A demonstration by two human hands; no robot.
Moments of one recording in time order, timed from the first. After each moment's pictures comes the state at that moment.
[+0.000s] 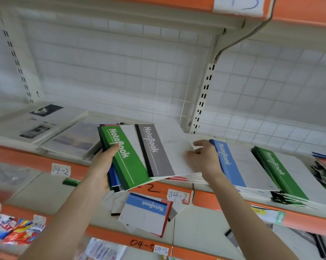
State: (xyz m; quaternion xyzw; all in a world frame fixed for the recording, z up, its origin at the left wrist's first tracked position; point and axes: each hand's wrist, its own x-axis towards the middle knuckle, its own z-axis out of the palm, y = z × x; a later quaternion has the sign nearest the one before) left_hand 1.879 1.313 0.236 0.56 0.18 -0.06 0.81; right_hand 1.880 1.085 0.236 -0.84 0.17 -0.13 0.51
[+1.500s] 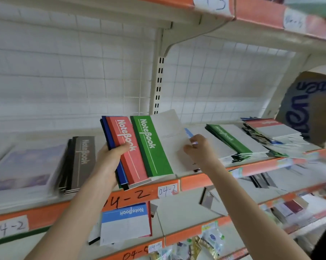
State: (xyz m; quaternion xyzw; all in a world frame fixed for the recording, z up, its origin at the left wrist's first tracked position) left_hand 1.928 1.283 0.242 0.61 -0.03 -0.19 0.77; right_hand 1.839 1.086 0.248 -0.80 0.31 -0.20 0.47
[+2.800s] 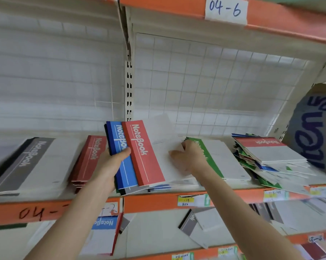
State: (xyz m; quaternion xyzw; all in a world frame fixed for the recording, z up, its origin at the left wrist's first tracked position) left_hand 1.875 1.131 0.240 0.63 0.01 -0.13 0.77; right_hand 1.829 0.940 0.253 -0.87 0.23 -0.11 0.43
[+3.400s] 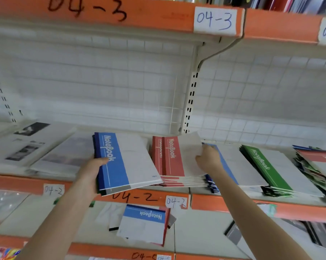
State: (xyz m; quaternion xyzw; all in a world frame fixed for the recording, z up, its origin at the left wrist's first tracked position) left_hand 1.894 1.333 0.244 0.61 0.14 -0.07 0.78; right_hand 1.897 1.047 0.235 -0.95 0.21 -0.10 0.23
